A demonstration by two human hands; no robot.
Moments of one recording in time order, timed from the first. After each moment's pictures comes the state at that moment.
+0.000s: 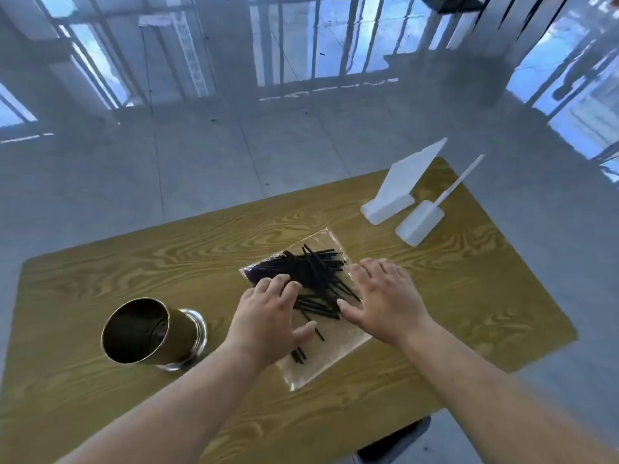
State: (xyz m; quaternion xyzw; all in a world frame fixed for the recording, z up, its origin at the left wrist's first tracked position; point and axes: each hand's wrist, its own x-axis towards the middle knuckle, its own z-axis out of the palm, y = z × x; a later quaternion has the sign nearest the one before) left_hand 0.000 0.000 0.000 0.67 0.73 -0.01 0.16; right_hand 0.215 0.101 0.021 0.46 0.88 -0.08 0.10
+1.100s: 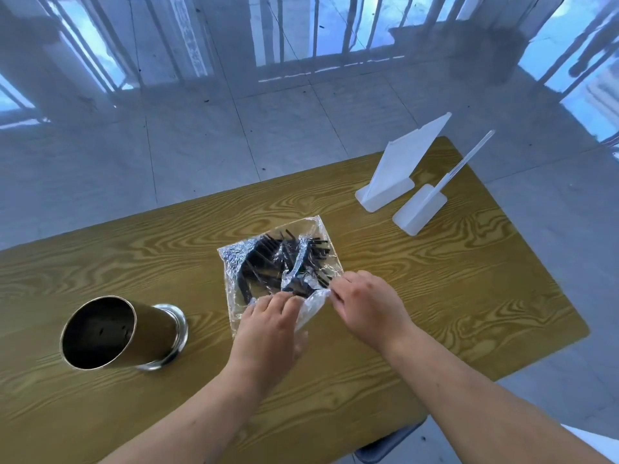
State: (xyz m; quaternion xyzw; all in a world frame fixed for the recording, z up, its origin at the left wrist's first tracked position) left_hand 0.040 -0.008 -0.031 0.66 0.73 0.02 0.17; right_hand 0.216 0.107 -0.019 0.40 0.91 -0.15 -0.01
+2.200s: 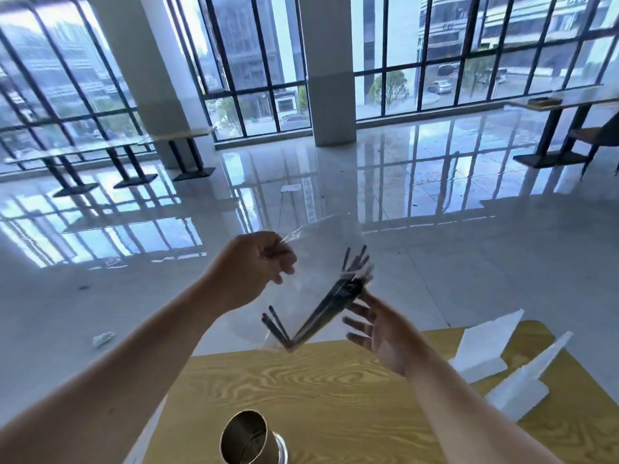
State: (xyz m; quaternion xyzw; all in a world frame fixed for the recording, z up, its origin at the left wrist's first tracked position) left_hand -0.139 0.034 0.356 0.53 0.73 0.41 0.15; right_hand 0.061 0.188 0.179 0.32 0.40 -0.83 -0.23
